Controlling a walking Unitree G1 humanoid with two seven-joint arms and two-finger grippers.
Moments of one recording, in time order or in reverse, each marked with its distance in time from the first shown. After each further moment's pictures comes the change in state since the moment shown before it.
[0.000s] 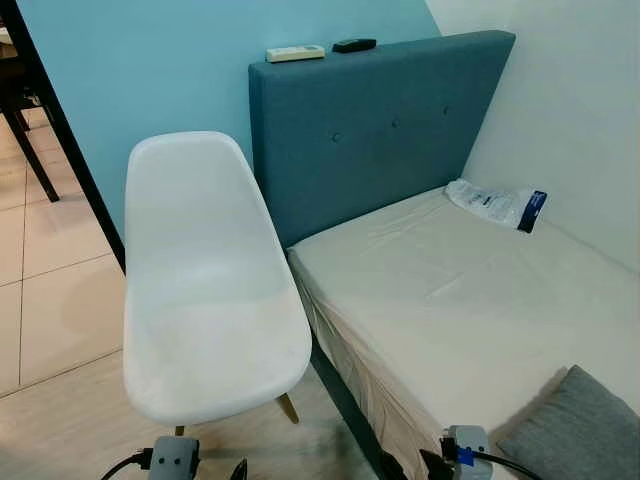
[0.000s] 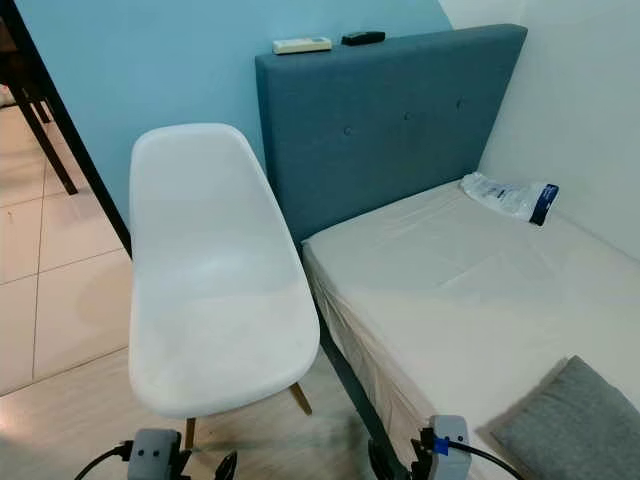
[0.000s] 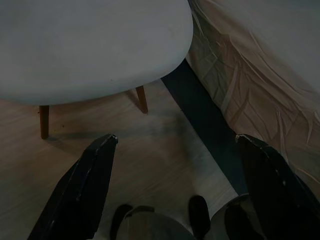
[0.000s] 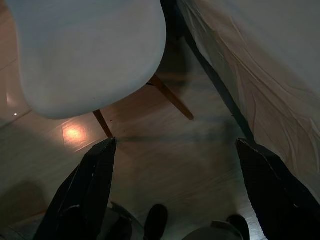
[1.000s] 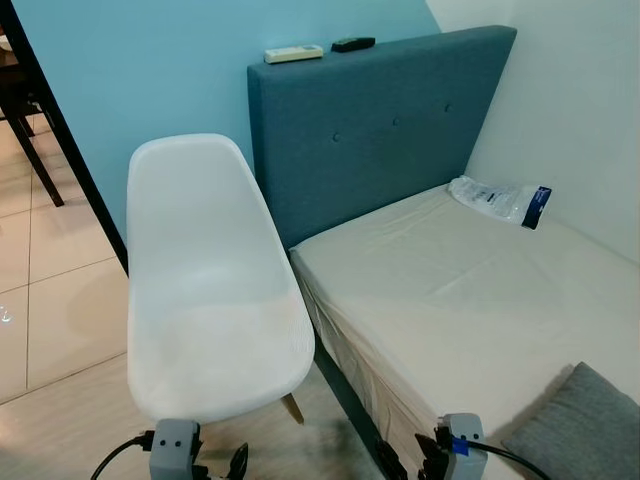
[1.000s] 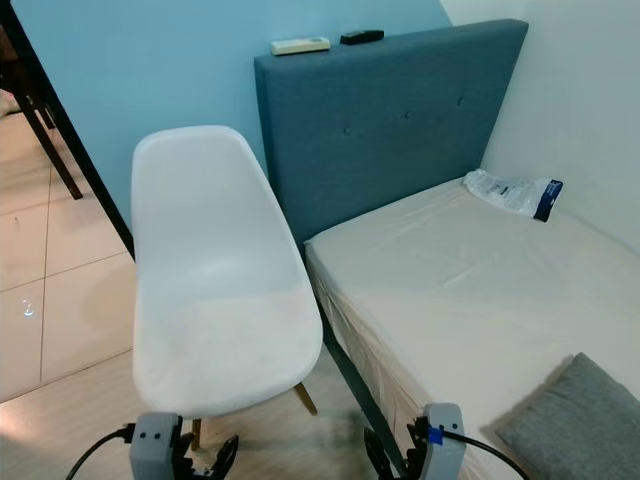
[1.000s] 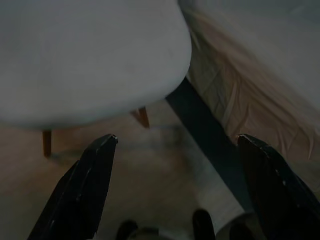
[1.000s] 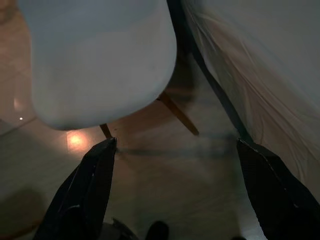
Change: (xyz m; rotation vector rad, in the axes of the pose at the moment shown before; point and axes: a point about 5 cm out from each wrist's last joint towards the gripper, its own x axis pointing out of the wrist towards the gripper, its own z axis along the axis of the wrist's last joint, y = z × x) left arm 0.017 0.002 0.017 -0.002 -0.034 -0.020; right arm 0.011 0.005 0.013 -0.047 -0.039 0.027
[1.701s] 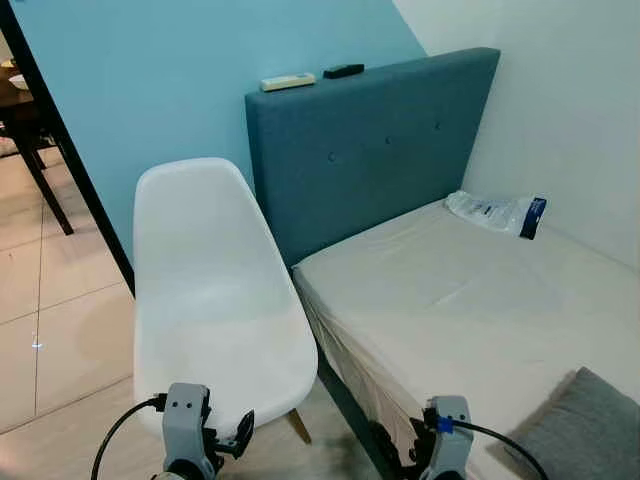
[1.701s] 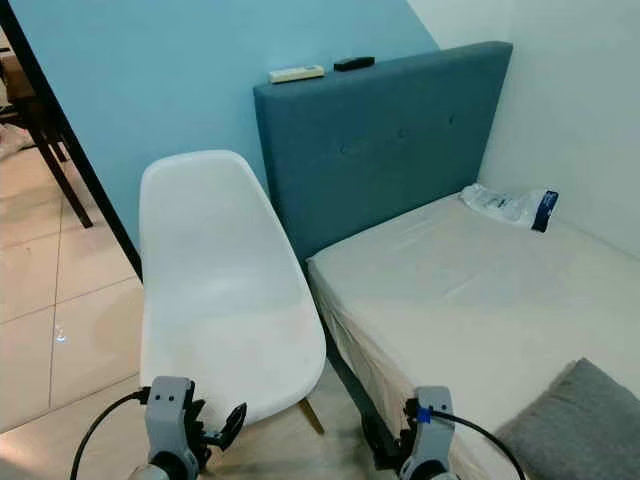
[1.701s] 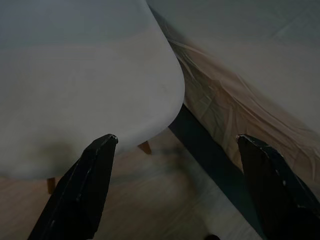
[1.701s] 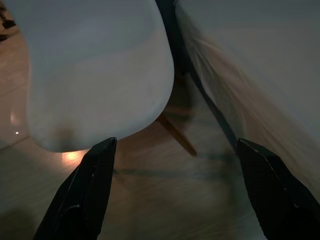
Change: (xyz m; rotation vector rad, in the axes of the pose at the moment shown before) left arm 0.031 -0.001 0.020 0.029 -0.027 -0.043; right arm 0.025 -0.006 0.008 -0.026 -0.018 -0.028
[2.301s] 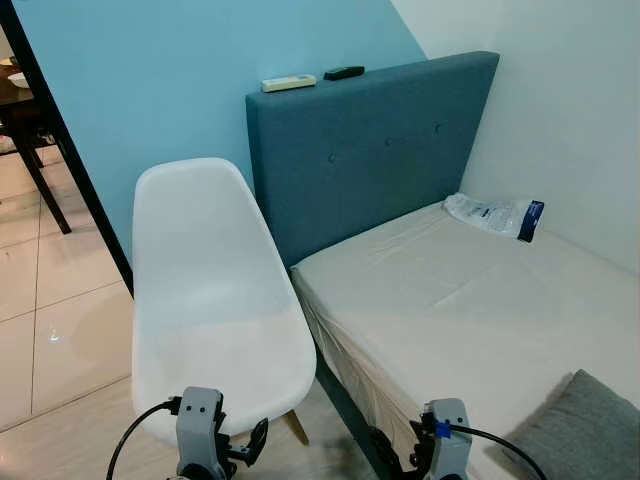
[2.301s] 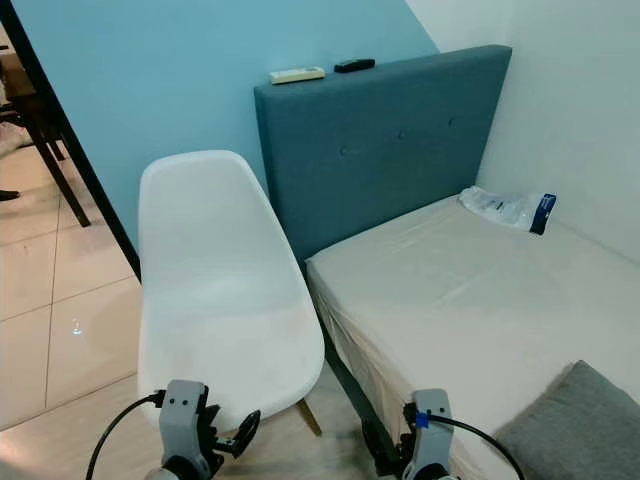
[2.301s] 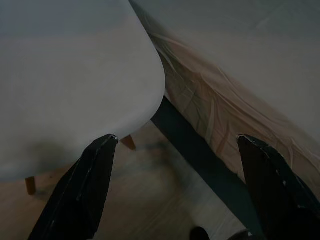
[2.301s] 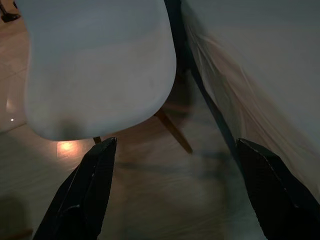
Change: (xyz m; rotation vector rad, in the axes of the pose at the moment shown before) left arm 0.003 -0.013 -0.006 -0.013 0.022 -0.063; right arm -0.002 0.000 -0.004 -0.057 0.015 0.029
